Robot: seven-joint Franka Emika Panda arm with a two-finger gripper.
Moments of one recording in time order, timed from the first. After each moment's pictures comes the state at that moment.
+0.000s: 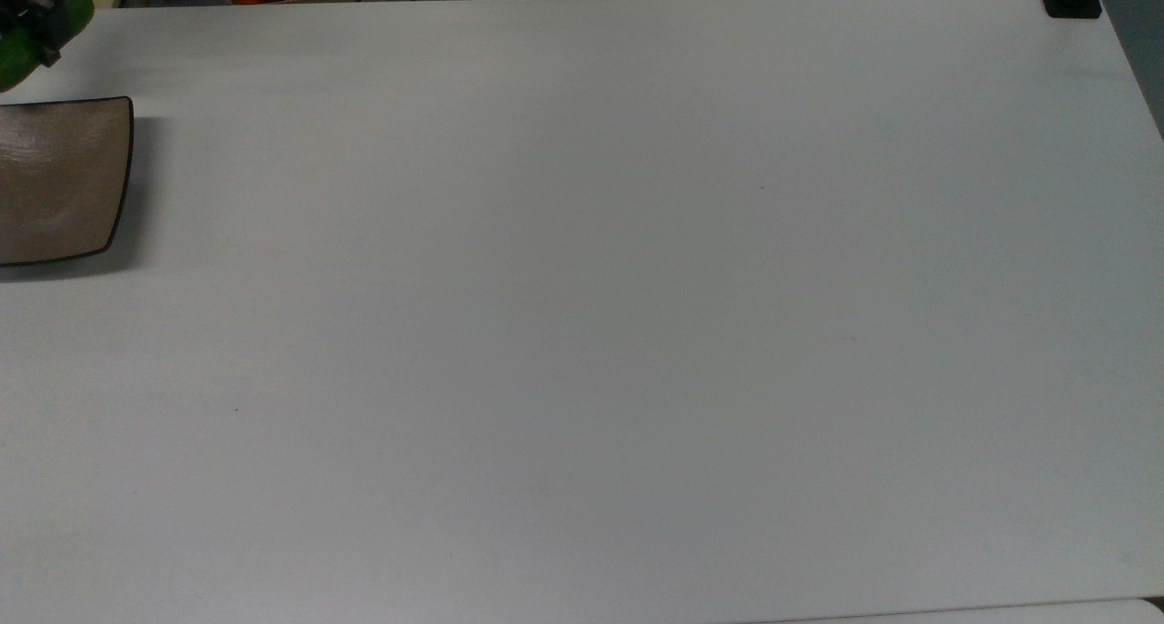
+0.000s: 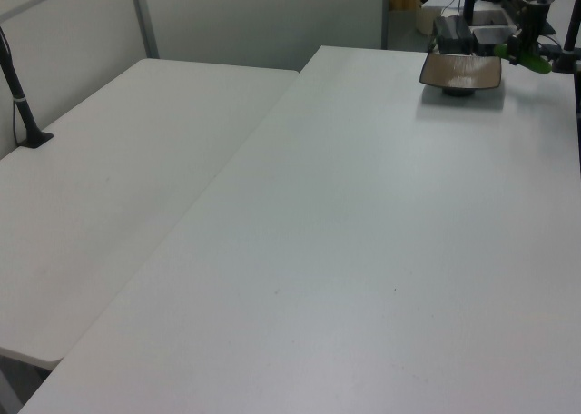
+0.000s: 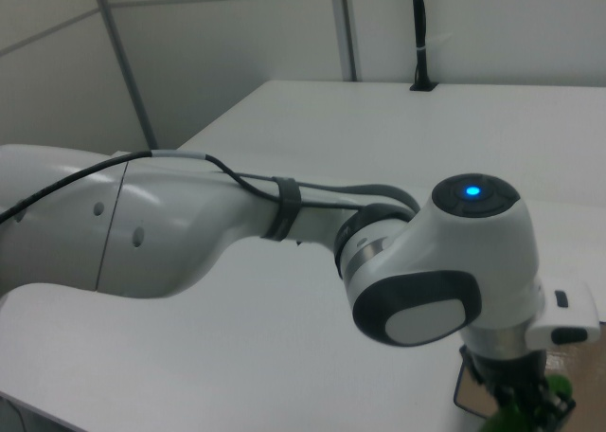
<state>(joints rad) -0.60 0.30 -0.20 -1.79 0.07 2.26 -0.49</state>
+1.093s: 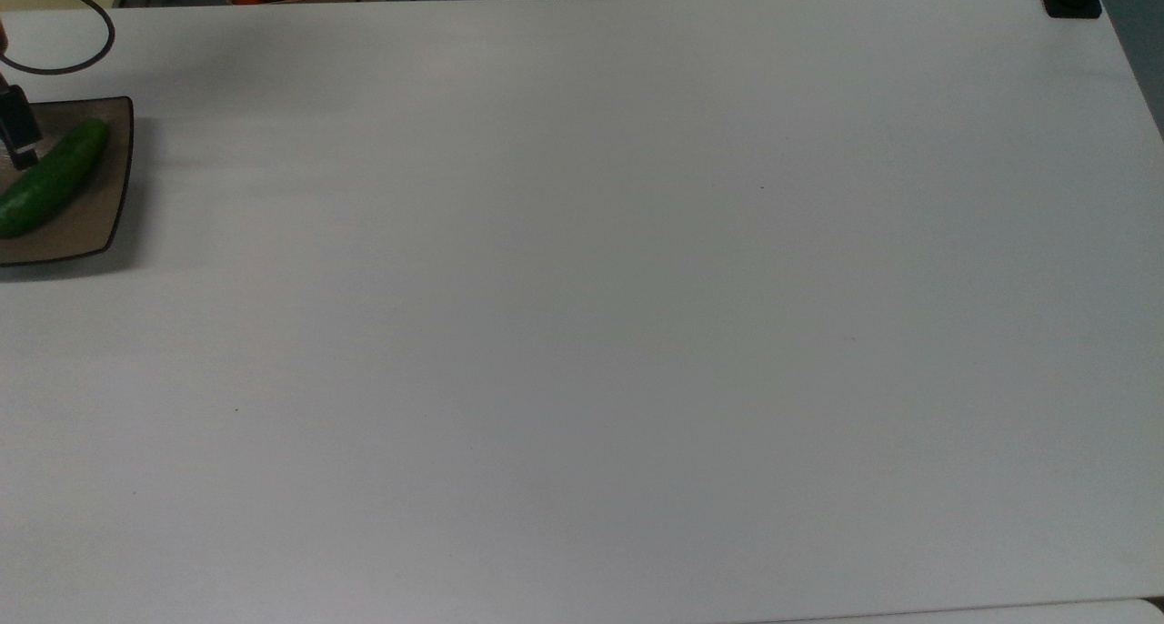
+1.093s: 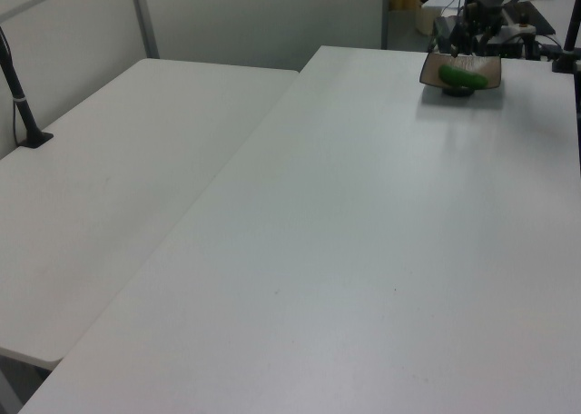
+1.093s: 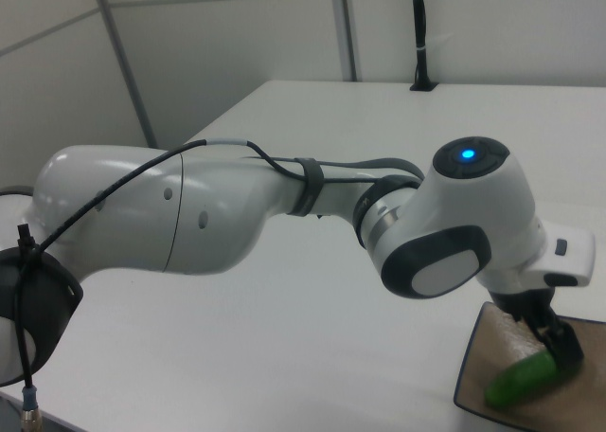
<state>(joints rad) -0.54 0.46 -0.14 -1.60 0.14 2.39 -0.11</state>
